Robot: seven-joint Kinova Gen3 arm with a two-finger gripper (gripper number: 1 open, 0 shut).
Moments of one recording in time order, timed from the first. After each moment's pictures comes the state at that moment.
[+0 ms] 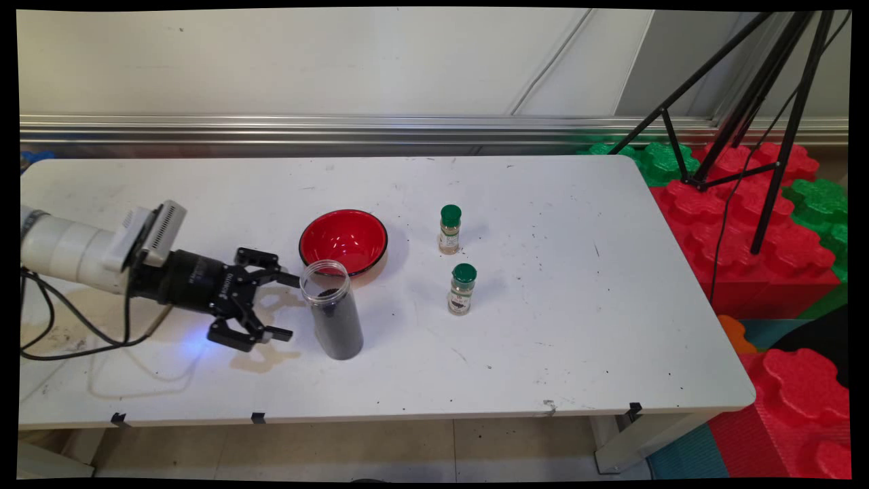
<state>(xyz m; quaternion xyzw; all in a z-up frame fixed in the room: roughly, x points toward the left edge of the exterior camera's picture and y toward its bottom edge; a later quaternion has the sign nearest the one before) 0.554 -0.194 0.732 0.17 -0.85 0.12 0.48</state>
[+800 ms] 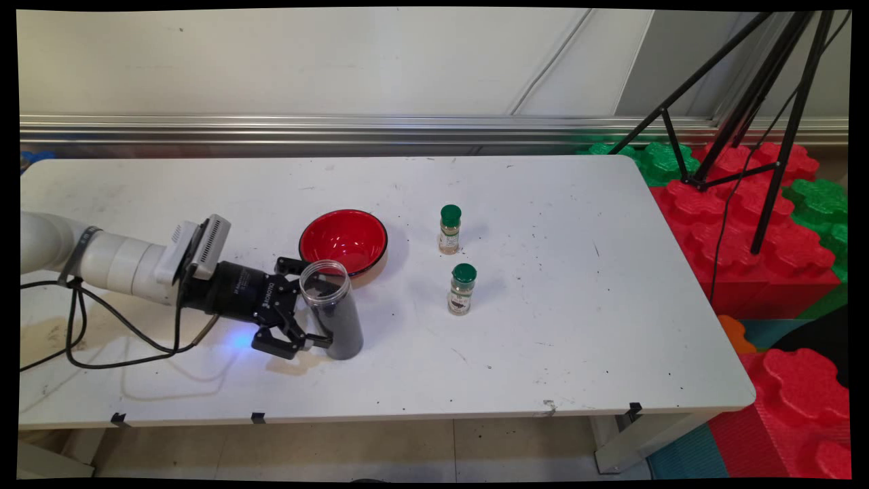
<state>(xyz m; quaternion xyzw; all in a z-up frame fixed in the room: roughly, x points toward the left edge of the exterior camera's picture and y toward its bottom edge) 0.512 -0.214 0.703 0.15 -0.84 0.12 0.51</state>
